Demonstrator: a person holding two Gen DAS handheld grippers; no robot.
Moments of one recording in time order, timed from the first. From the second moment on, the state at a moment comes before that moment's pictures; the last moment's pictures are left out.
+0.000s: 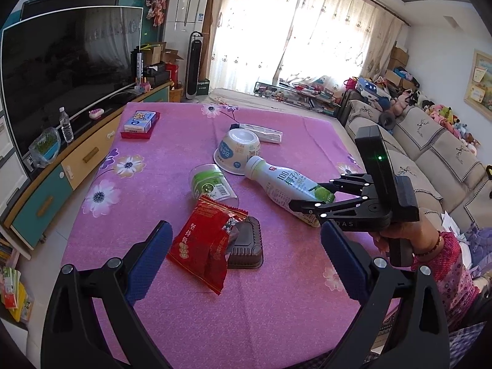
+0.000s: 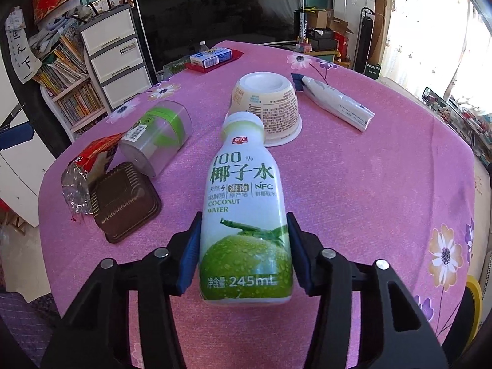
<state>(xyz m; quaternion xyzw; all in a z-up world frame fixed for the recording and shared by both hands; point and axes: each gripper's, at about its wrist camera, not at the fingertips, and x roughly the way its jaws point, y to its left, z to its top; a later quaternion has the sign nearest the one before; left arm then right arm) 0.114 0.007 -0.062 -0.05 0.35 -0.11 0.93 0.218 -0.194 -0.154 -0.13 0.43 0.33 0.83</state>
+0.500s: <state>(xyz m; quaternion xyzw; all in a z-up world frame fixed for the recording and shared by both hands) 0.117 -0.004 -0.068 -0.05 0.35 -0.12 0.93 0.170 -0.231 -0.133 -0.09 0.41 0.31 0.85</state>
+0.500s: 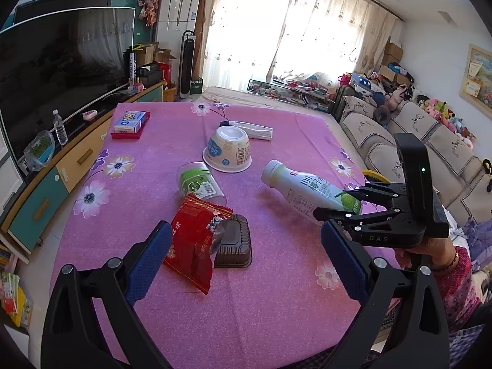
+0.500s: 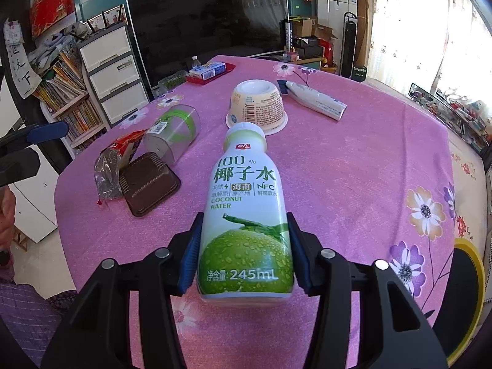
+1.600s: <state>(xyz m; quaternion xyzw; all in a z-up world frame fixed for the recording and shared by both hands) 0.135 -0.030 -0.072 -0.02 0.36 -0.14 0.92 0.193 -0.510 -0.163 0.07 0.42 -0.04 0.90</state>
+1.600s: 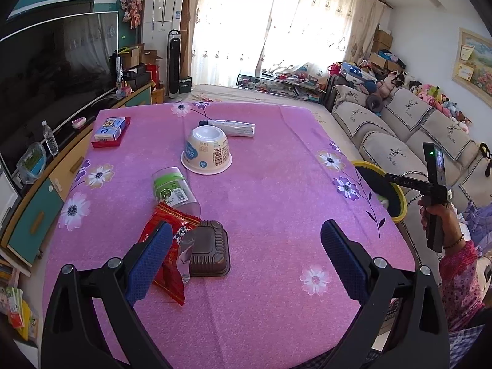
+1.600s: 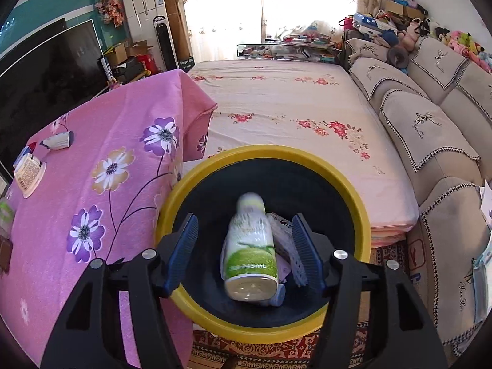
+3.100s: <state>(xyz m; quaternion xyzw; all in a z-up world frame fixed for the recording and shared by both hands) 0.183 0.025 -0.133 0.02 0.42 -0.09 0.90 0.154 -0.423 -0.132 0.02 0.39 0.03 0.92</state>
